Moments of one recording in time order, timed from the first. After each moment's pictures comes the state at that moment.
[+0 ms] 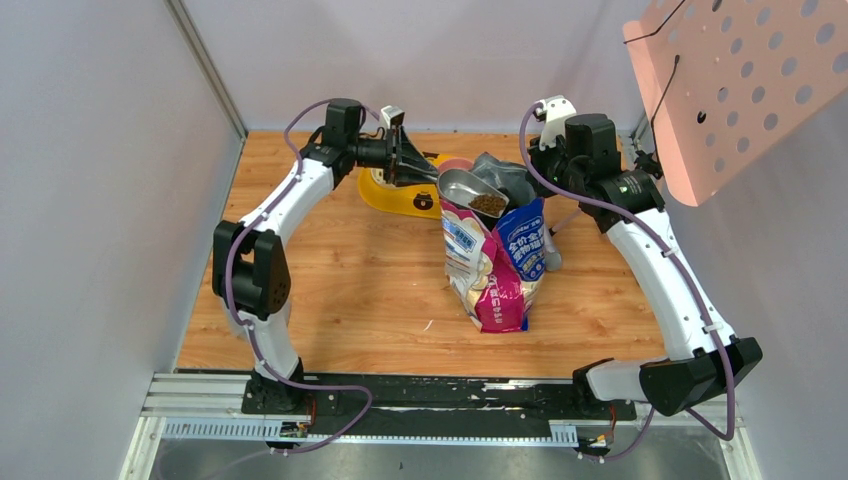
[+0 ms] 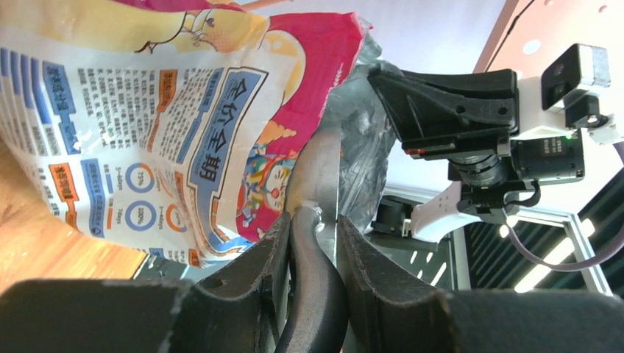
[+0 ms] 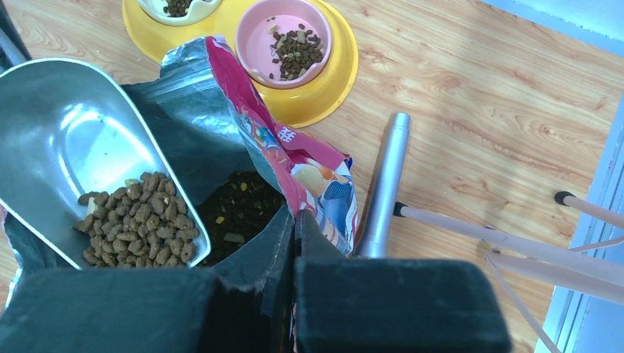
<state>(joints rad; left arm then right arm) -0.31 1.84 1.61 -0.26 1.16 -1.09 0.34 1.33 1.55 -0.77 -0.02 -0.03</state>
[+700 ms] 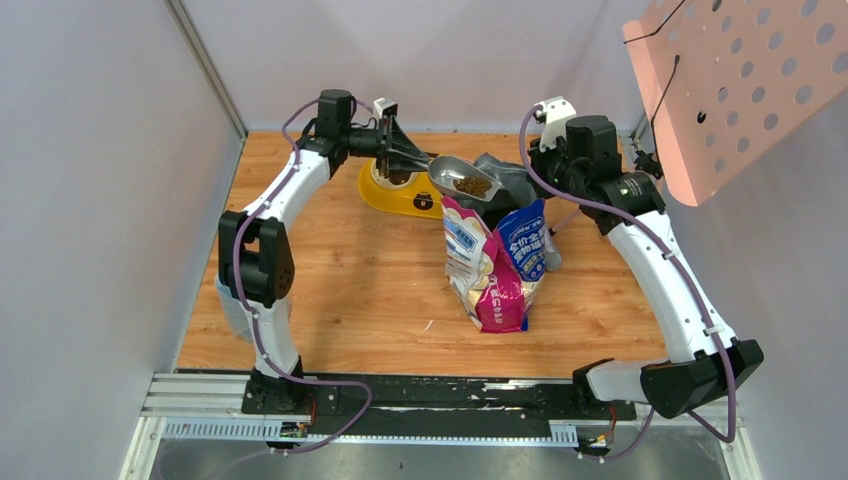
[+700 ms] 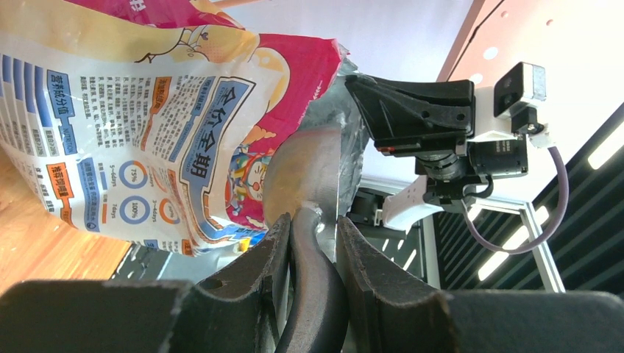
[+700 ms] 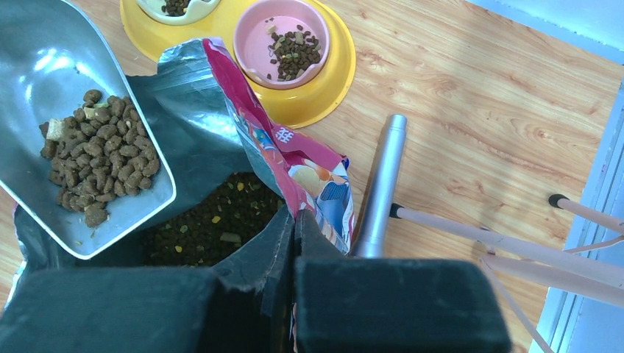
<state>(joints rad) -0.25 1.94 1.71 -0.23 1.27 -1.18 0.34 1.32 1.54 -0.76 -0.02 -0.05</state>
